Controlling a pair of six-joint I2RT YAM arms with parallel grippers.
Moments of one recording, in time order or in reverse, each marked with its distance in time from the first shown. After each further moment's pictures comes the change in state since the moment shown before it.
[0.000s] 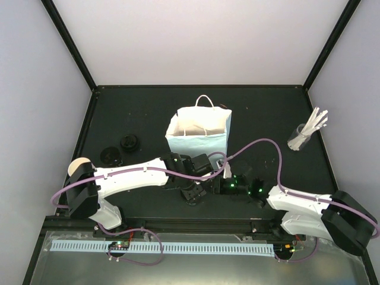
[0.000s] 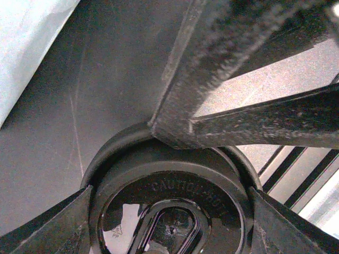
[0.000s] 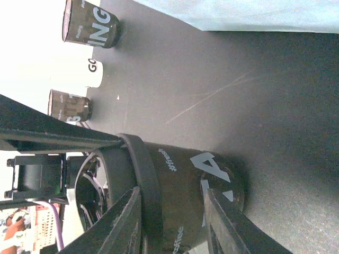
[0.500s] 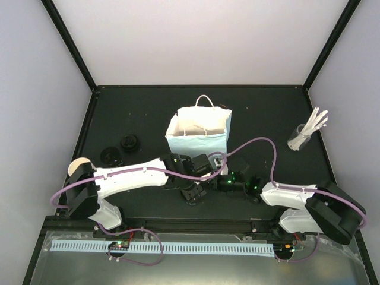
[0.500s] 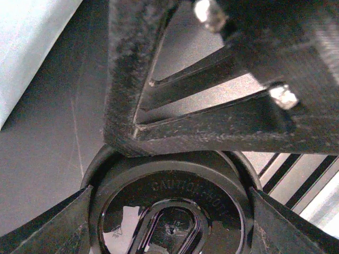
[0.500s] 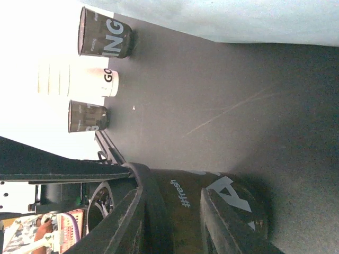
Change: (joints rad) left arm -0.001 -0.002 -0.007 0.011 -0.002 0.003; right arm -0.037 0.151 0.003 0.200 -0.063 0.078
